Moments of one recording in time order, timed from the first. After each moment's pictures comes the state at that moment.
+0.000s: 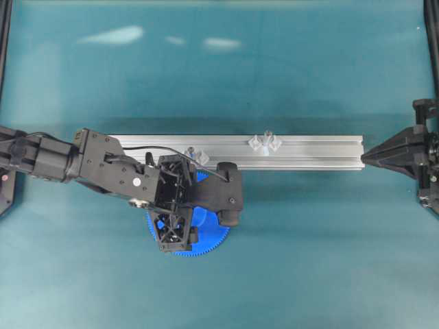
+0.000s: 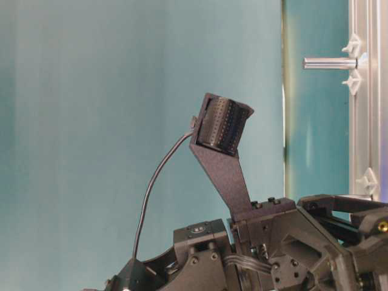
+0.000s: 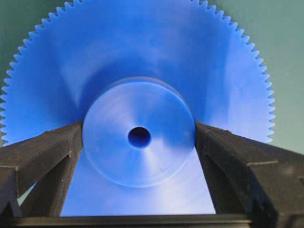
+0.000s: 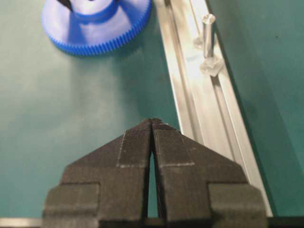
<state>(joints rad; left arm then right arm) -0.14 0.24 0.38 0.03 0.63 -0.18 -0.04 -1.05 1.32 0.04 0.20 0.16</state>
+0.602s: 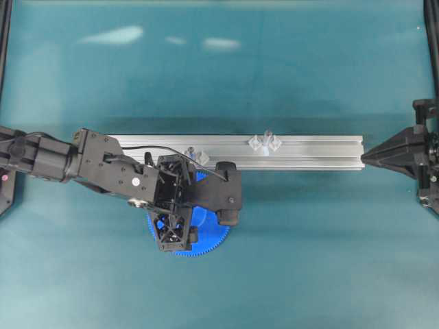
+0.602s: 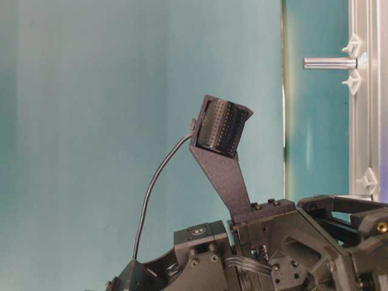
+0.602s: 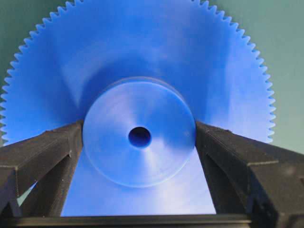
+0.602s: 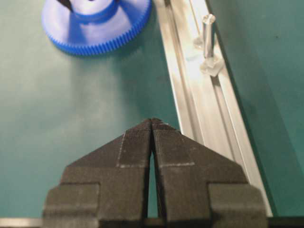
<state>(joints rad) -0.14 0.24 0.39 0.02 0.62 -0.19 -0.04 -1.05 1.33 0.04 0.20 0.16</state>
